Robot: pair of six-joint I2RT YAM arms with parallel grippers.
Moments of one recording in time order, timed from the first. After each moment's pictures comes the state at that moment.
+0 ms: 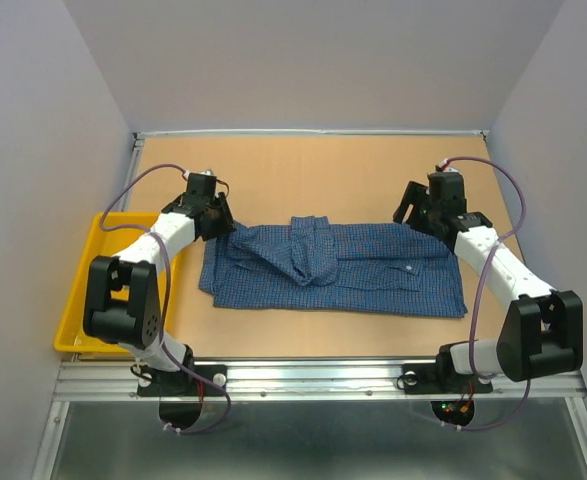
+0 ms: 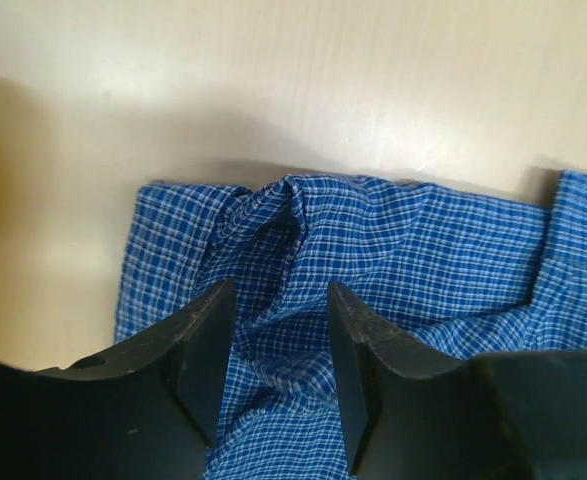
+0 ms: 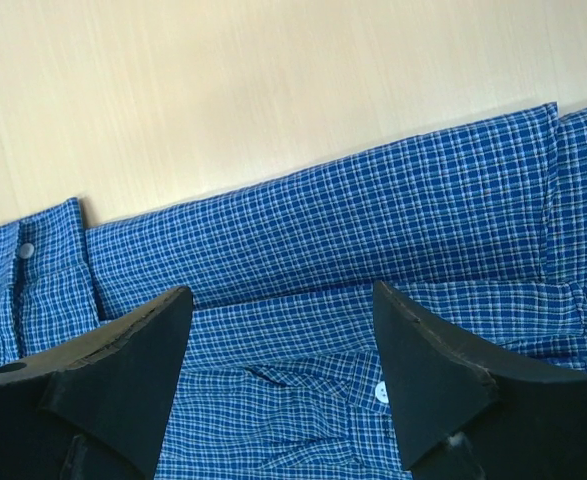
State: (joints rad) left arm -0.21 1.49 0.99 -0.38 -0.04 -0.48; right arm 0.15 1.33 0.94 -0.34 0.10 0.47
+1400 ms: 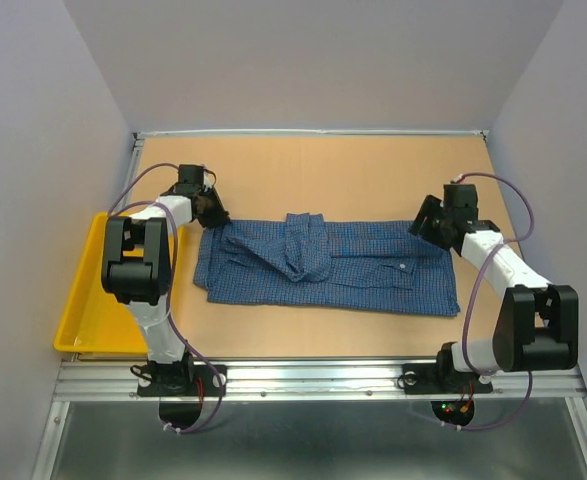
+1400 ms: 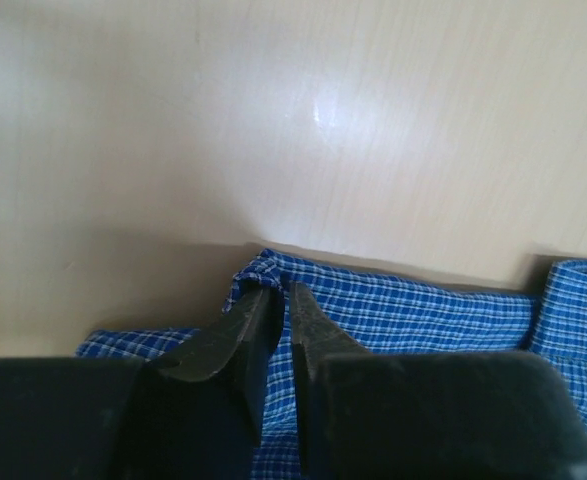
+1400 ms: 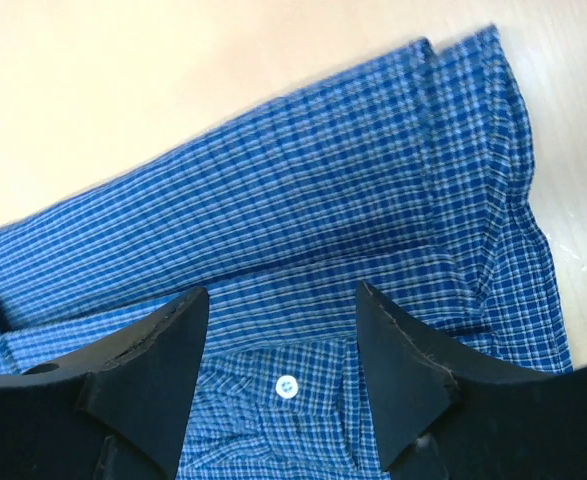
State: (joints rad) left arm -0.07 1.85 1.14 -0.24 0.18 -0.51; right arm 0.01 1.38 0.84 -0.30 0.03 0.49
